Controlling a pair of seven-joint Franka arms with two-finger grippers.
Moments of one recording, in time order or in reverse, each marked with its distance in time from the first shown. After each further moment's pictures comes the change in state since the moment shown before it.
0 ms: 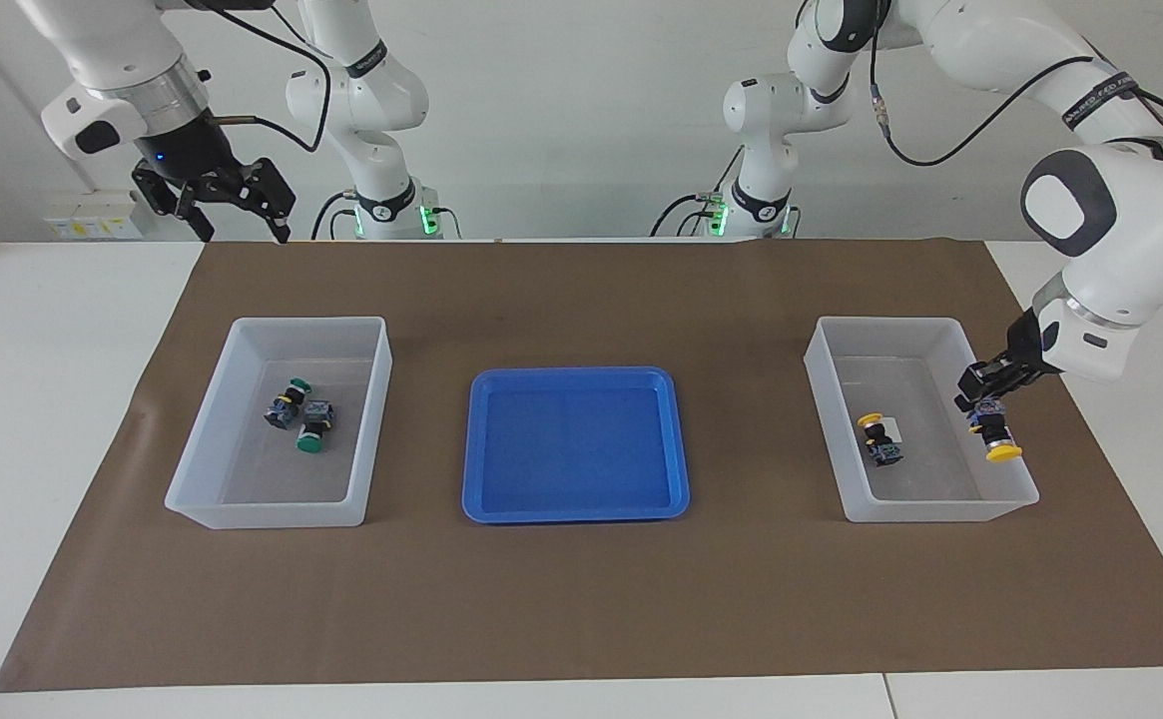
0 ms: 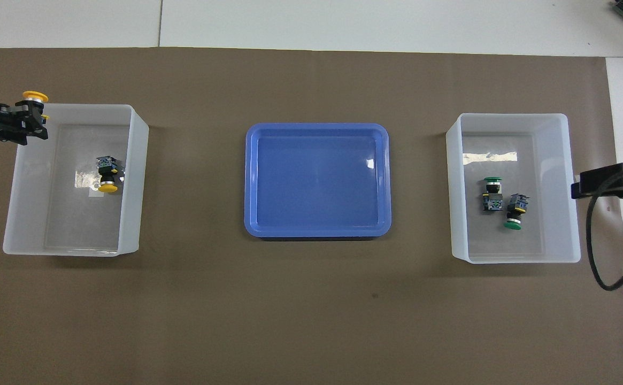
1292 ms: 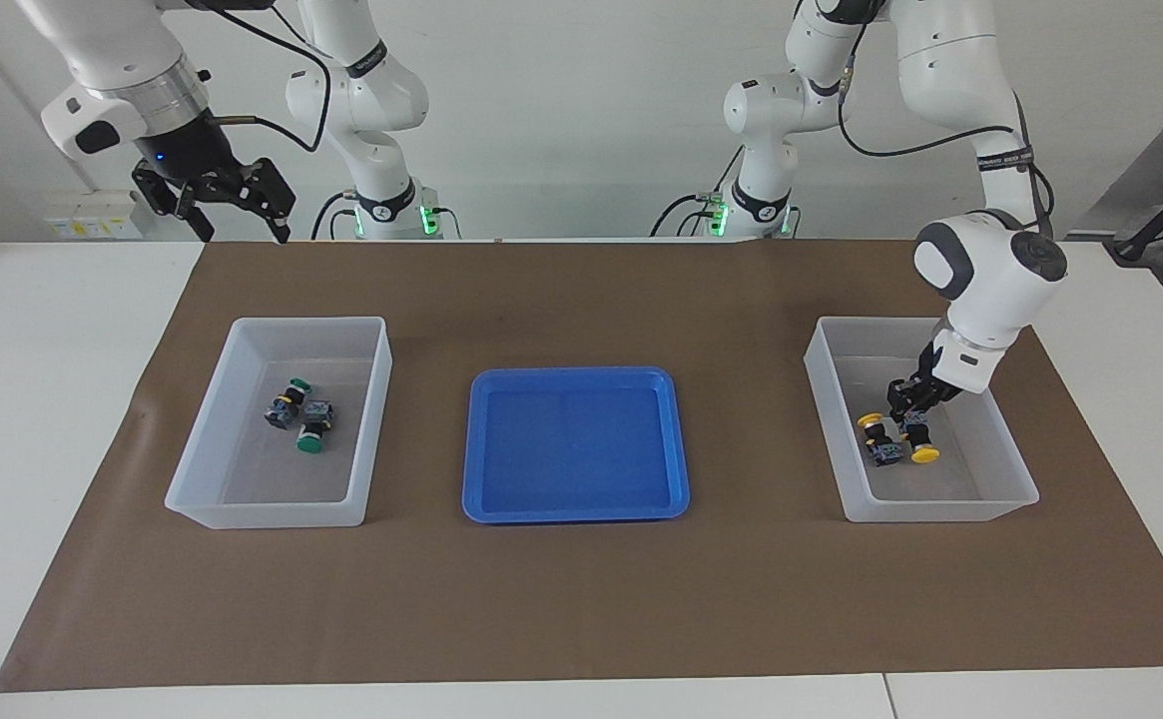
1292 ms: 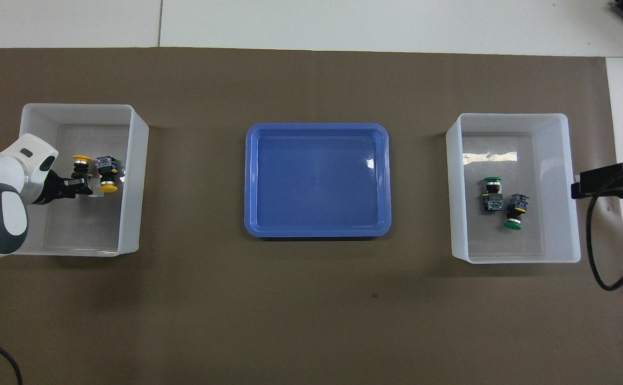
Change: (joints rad) left arm 0.012 -0.080 -0.010 -0.601 0.000 0.582 0.073; right arm 0.000 0.000 0.000 0.000 0.000 0.000 0.000
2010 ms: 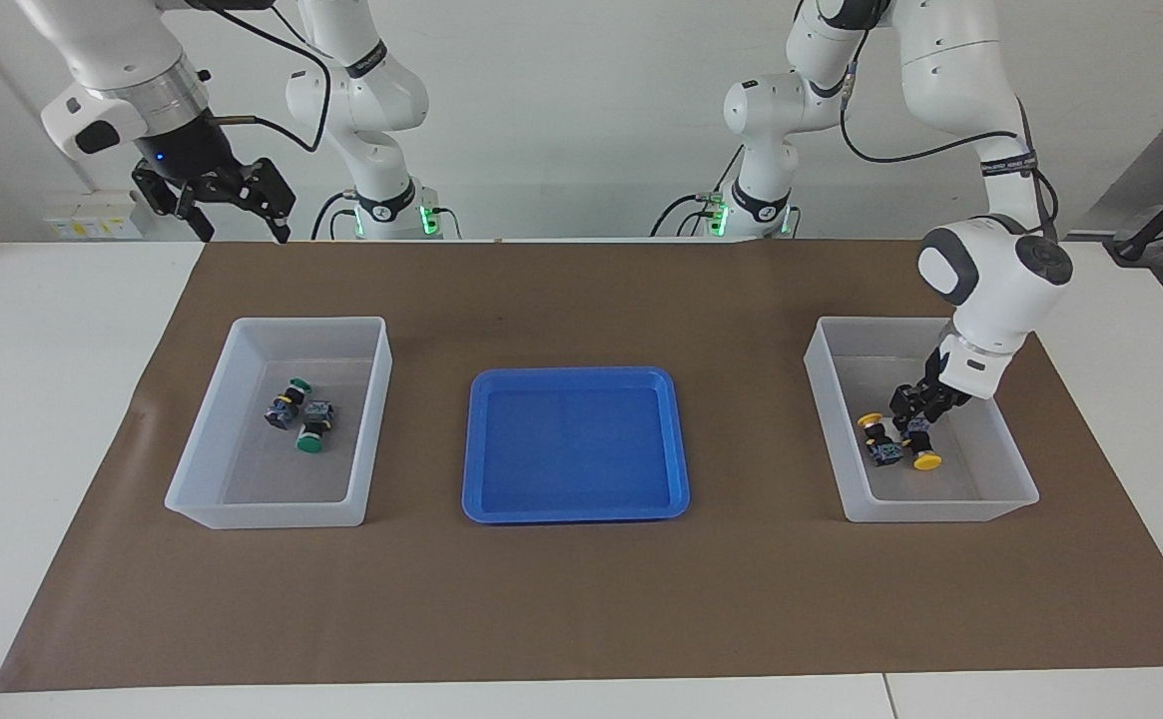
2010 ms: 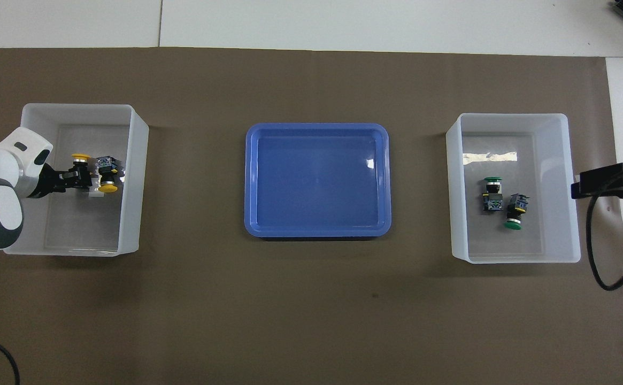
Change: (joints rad) left arm 0.004 0.005 0.003 0.070 0.000 -0.040 0.001; right arm 0.000 0.000 0.000 0.000 0.000 0.000 0.000
